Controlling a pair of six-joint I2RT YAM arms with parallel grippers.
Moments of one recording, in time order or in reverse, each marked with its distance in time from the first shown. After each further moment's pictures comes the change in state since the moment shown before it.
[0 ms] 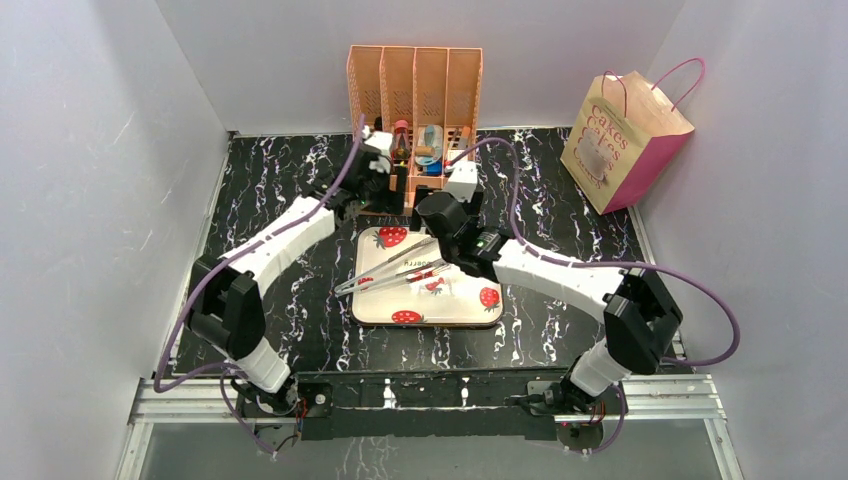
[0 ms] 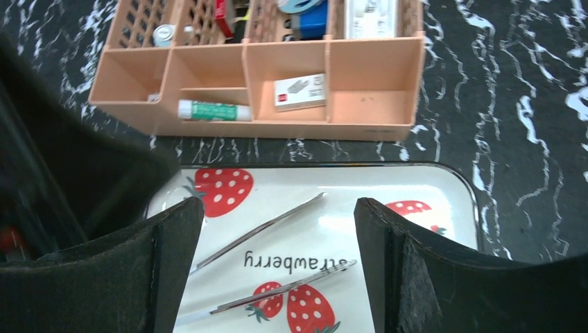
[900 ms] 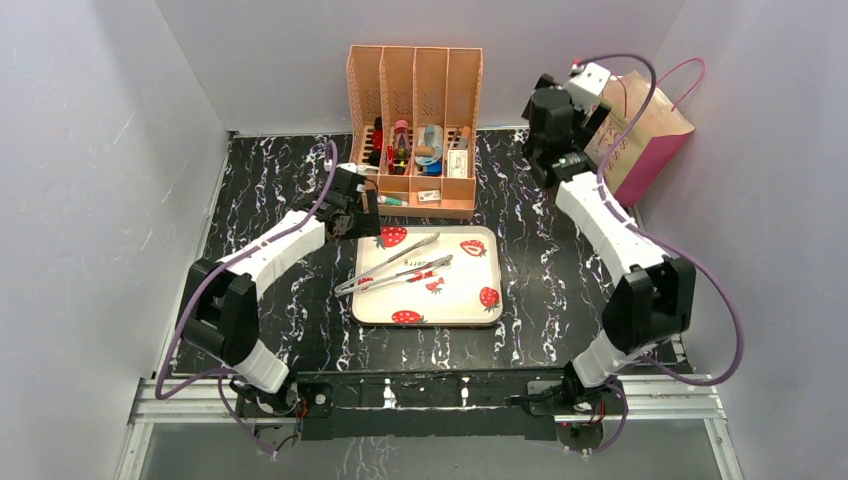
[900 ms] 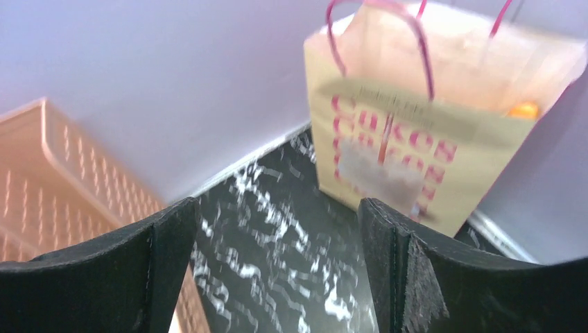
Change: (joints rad) left arm 0.016 -0.058 -0.222 -0.119 -0.166 -0.253; right arm -0.566 0.004 0.269 0.059 0.138 -0.241
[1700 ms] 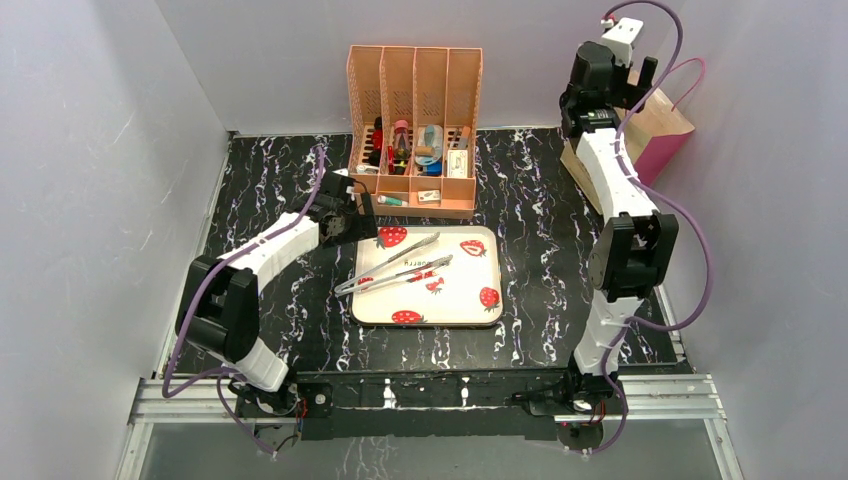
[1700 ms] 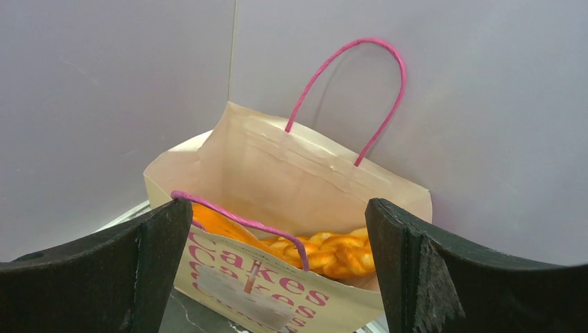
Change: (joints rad) left arm 0.087 0.012 -0.062 0.064 0.172 -0.051; right arm -0.269 0.373 0.473 0.027 0.051 -0.459
